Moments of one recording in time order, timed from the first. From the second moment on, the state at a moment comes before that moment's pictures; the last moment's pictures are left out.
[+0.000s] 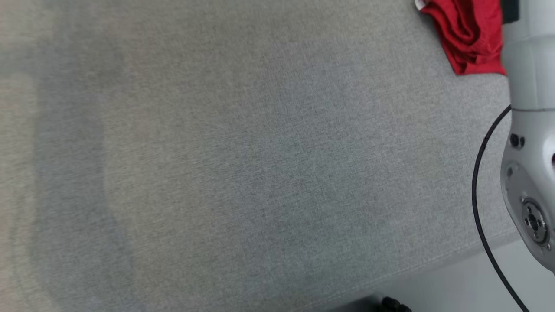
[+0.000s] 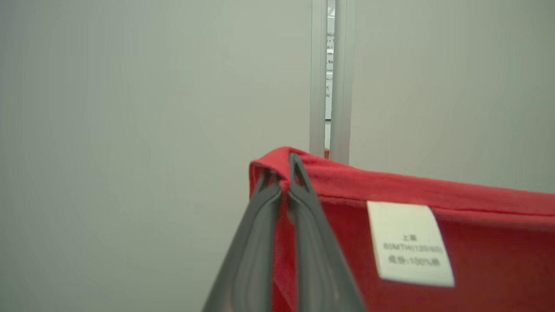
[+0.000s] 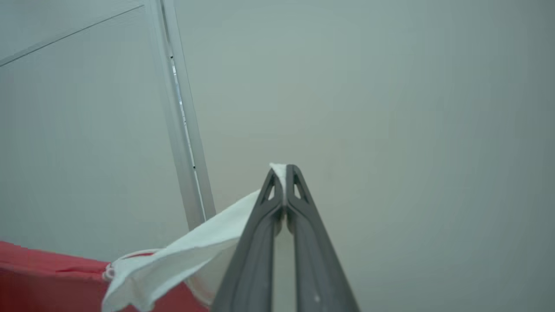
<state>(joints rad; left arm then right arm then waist) -1.50 0.45 -0.22 0.68 -0.42 -0.01 -0.15 -1.49 -0.05 0.05 0.65 0.45 0.13 -0.25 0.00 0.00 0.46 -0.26</state>
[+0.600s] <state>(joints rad) -1.24 0.44 -0.05 0.71 -0.60 -0.12 -0.26 -1.02 -0.07 0.28 0.34 0.59 0.13 -0.26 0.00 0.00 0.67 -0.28</state>
